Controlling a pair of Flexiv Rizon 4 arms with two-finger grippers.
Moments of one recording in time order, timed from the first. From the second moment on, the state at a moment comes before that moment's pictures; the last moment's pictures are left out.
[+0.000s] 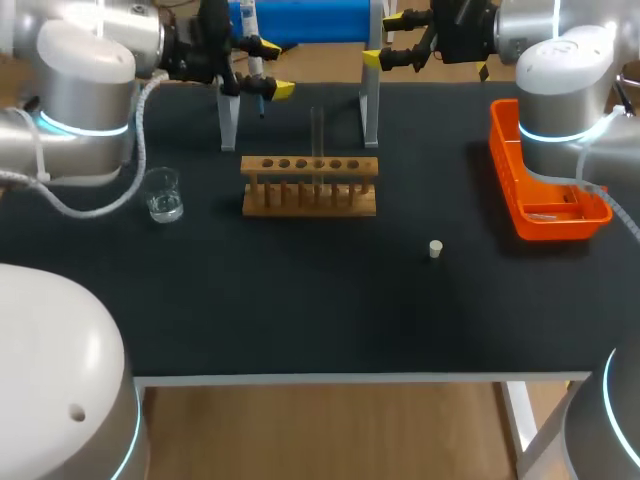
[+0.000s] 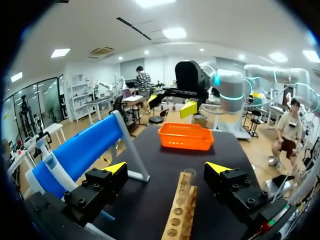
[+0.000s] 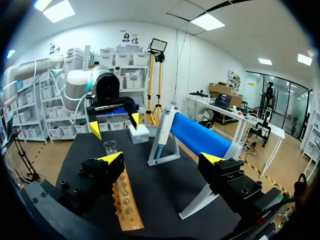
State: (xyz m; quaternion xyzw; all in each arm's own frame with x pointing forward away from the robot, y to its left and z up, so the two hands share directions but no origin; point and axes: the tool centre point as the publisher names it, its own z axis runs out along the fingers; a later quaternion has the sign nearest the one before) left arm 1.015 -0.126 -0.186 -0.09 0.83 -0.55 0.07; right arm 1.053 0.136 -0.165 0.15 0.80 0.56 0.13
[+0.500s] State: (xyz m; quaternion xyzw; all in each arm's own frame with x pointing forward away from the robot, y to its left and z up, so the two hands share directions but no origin) left arm 1.020 -0.126 -0.183 -0.07 0.84 -0.54 0.03; right arm 1.053 0.136 -0.165 0.15 0.80 0.56 0.13
